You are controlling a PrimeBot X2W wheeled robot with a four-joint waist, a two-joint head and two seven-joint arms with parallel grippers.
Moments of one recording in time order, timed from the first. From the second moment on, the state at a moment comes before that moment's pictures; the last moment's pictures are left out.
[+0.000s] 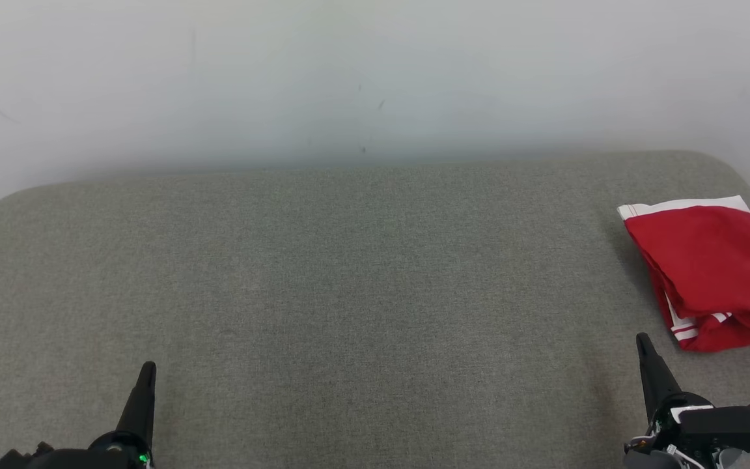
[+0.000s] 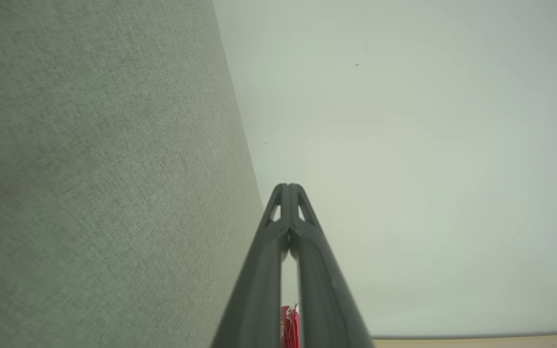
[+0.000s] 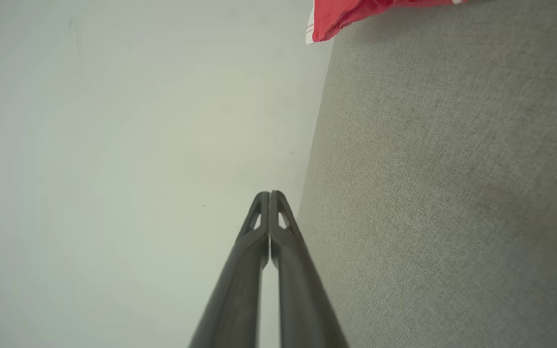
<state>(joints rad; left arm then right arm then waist) -0.09 0.05 0.12 0.26 -1.48 -0.13 0.08 -0.10 -0.06 -0.10 0.26 1.49 0.13 0.09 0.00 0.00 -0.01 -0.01</state>
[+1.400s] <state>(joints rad) -0.10 0.05 0.11 0.25 -1.61 -0.13 0.11 -0.10 -0.05 -0.11 0.24 1.61 0.13 0.11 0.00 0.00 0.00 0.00</state>
